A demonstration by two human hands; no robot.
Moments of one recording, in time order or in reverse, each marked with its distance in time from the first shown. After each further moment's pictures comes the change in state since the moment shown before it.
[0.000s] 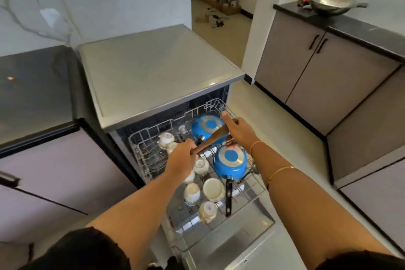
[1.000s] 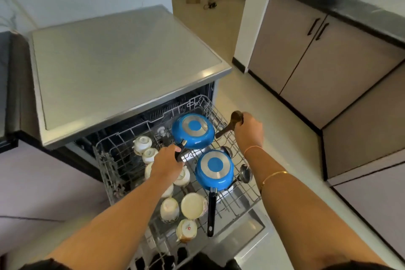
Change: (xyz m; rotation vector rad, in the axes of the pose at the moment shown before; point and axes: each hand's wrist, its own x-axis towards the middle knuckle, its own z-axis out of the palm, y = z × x) left_hand 0.084 0.007 0.061 -0.042 -0.128 -0.232; right_hand 0.112 0.045 -0.055 -0.461 0.421 -0.103
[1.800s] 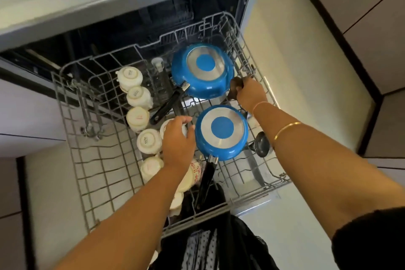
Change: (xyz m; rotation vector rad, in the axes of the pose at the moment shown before) left_hand 0.040 -0.014 0.150 -0.360 0.353 -0.225; right_hand 0.101 0.082 0.156 -0.226 -0.559 -0.098
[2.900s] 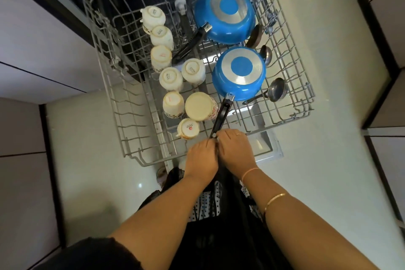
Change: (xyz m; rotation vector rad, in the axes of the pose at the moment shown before) left_hand -0.174 -0.090 -0.008 0.528 -0.421 0.230; right_hand -0.242 0.075 0.164 -0.245 0.084 -0.571
